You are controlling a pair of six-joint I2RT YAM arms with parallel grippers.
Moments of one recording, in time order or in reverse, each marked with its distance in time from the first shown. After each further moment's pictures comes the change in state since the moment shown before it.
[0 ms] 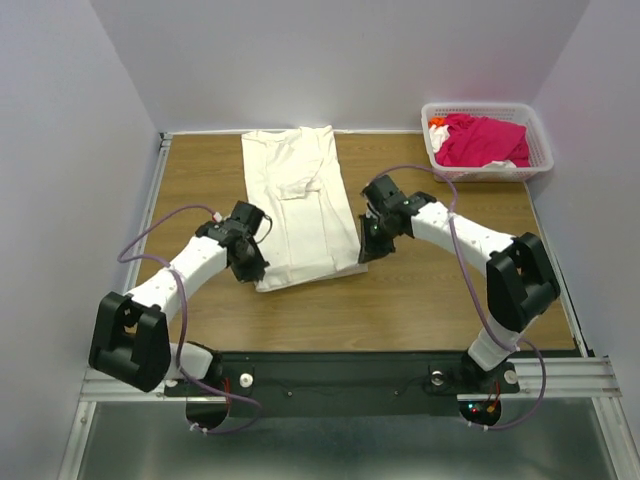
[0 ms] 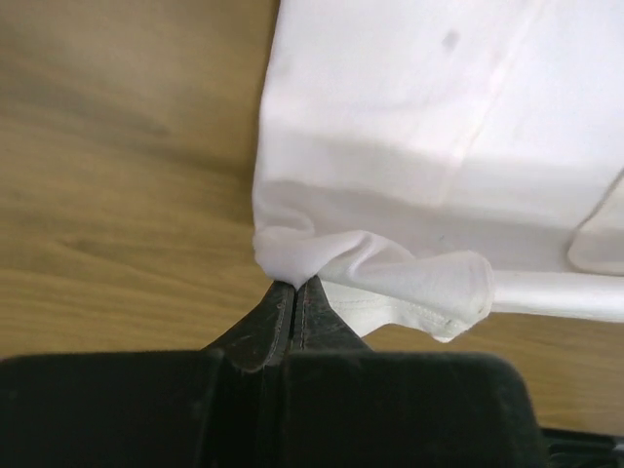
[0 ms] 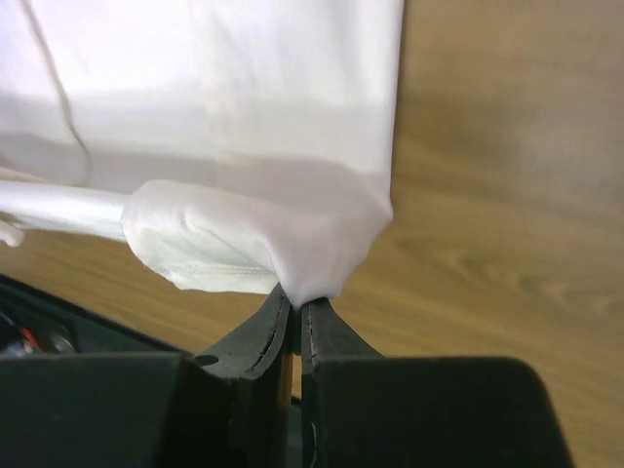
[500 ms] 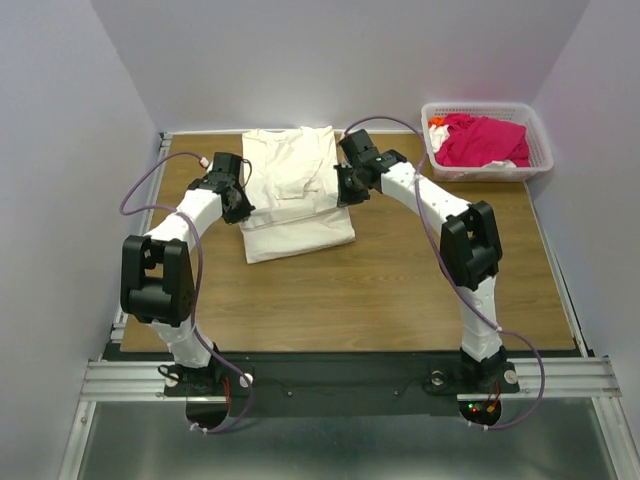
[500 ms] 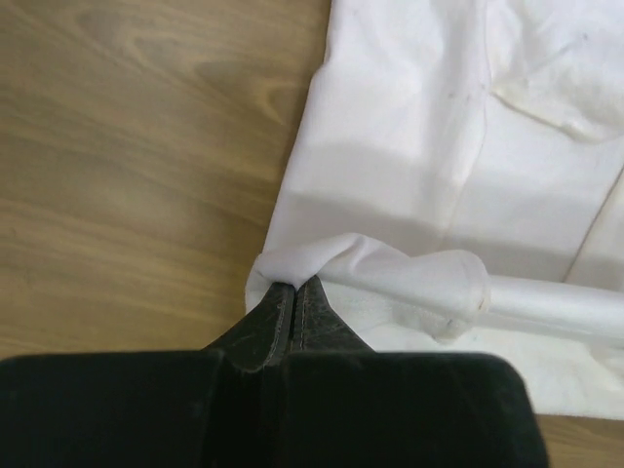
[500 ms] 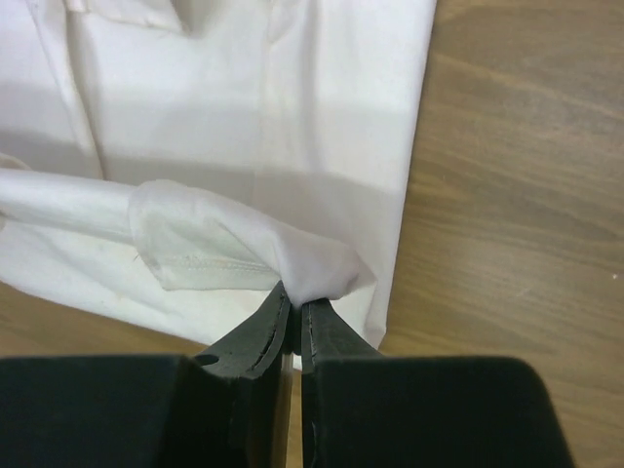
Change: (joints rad) left arm 0.256 0.362 0.370 0.267 -0.035 0.260; right arm -0.063 0.435 0.655 0.000 0.132 -0.144
